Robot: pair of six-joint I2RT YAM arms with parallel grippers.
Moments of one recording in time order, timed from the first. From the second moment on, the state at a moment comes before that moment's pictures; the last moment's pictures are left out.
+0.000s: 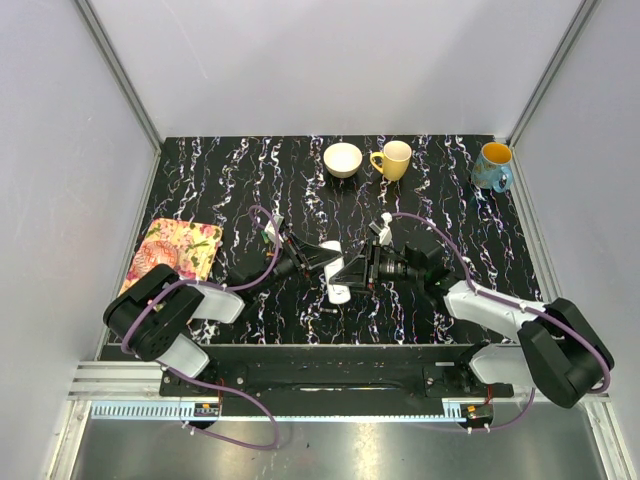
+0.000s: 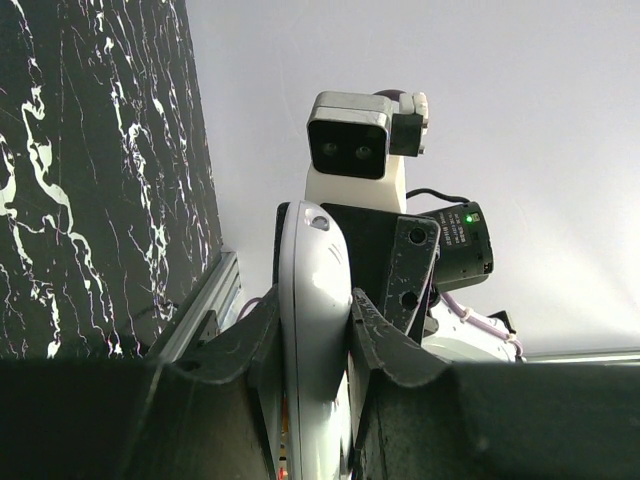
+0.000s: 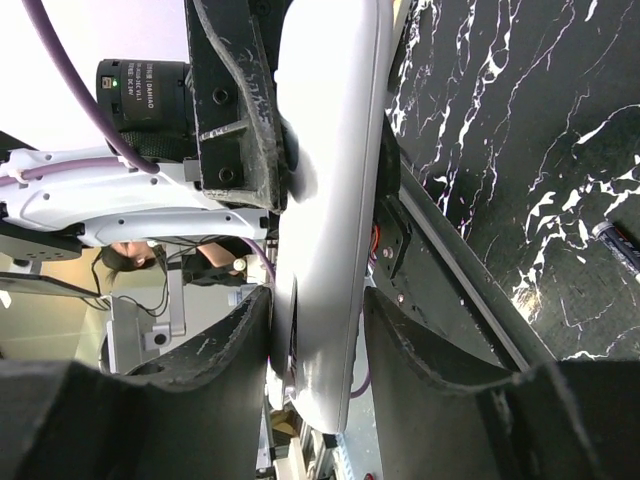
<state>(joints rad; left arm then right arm) -0.66 1.53 0.35 1.25 0.39 -1.55 0.61 1.25 0.49 0.52 -0.76 1.20</state>
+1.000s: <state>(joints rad) -0.68 1.51 0.35 1.25 0.38 -1.51 0.61 1.25 0.52 0.44 -0.79 1.16</state>
